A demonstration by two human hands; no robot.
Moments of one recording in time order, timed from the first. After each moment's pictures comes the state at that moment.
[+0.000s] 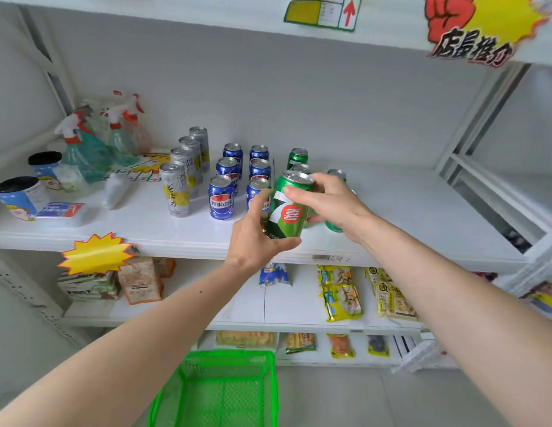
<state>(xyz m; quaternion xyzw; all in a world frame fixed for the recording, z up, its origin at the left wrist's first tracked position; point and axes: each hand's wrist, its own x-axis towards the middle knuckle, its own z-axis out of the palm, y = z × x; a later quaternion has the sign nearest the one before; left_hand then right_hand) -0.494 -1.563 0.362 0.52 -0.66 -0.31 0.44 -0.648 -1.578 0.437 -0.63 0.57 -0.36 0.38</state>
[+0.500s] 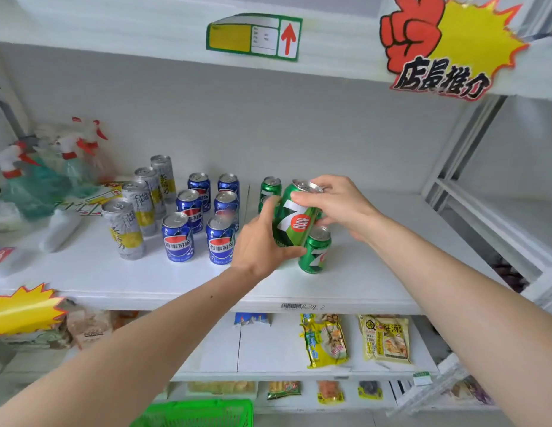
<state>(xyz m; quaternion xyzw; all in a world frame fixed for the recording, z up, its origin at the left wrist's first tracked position) -0.587 -1.662 0.382 0.53 -0.72 -0.21 0.40 -0.740 -1.670 0.466 -0.60 0.60 -0.39 0.36</state>
